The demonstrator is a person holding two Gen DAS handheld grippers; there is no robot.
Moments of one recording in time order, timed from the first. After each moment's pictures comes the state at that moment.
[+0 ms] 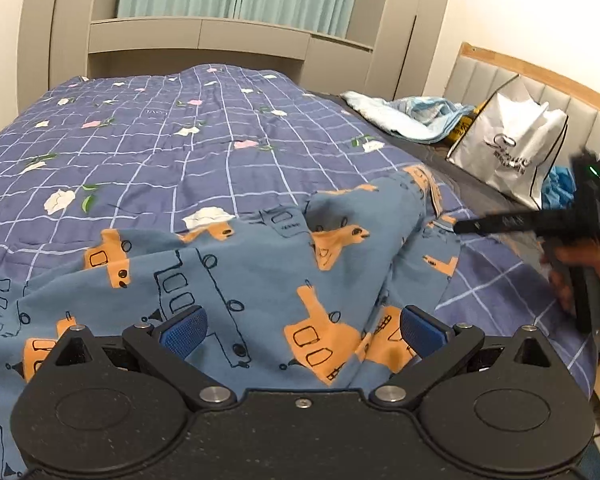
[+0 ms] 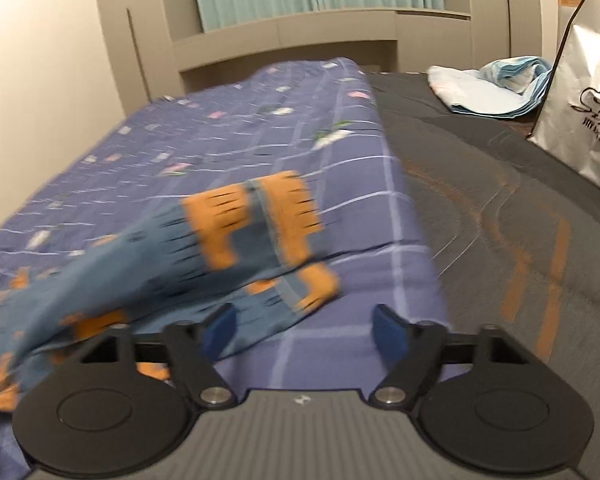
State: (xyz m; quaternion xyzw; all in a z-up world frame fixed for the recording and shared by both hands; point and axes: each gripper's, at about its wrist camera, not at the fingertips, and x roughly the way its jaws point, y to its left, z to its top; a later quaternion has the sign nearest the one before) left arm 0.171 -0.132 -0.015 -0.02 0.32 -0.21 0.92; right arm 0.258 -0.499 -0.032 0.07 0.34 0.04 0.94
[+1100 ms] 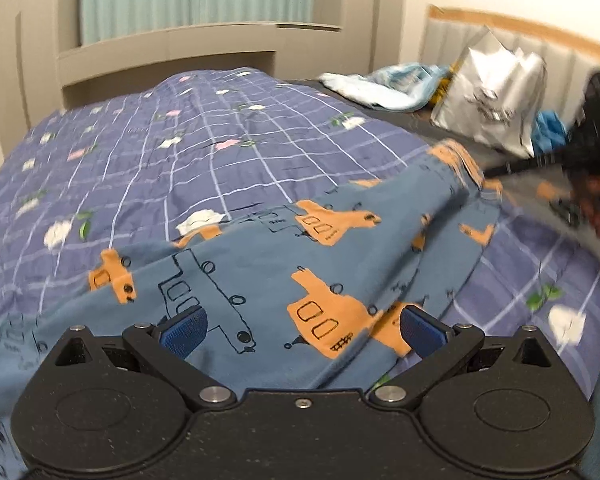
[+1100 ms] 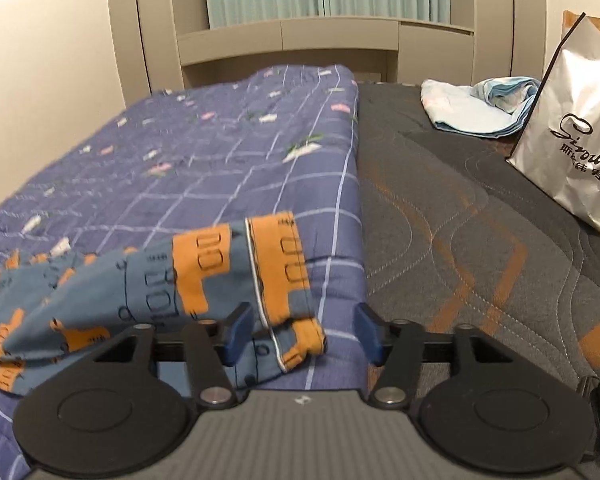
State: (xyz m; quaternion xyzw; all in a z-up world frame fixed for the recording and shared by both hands) left arm 0.159 -0.142 -0.015 0.08 0.31 -0.24 0.92; right arm 0.232 -0.539 -0.011 0.03 0.33 0.05 0.94
